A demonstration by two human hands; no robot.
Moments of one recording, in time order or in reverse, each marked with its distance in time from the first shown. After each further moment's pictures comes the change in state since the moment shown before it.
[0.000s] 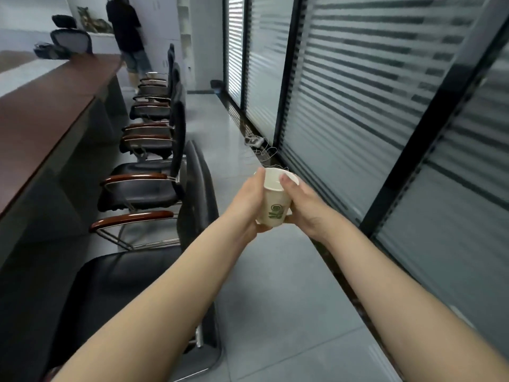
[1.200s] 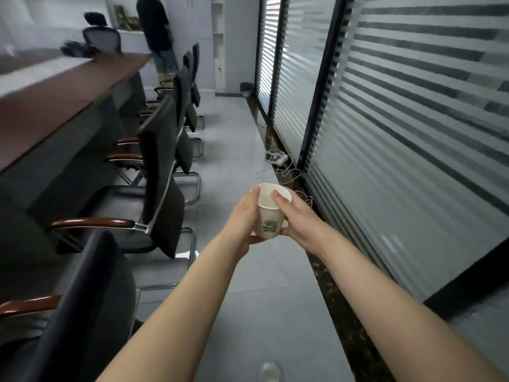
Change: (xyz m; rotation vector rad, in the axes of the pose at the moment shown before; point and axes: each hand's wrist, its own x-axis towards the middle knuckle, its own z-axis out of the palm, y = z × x) left_hand 0.463 0.082 0.089 0.021 0.113 0.057; right_hand 0.430 0.003 -0.202 -0.029 -0.074 0.069
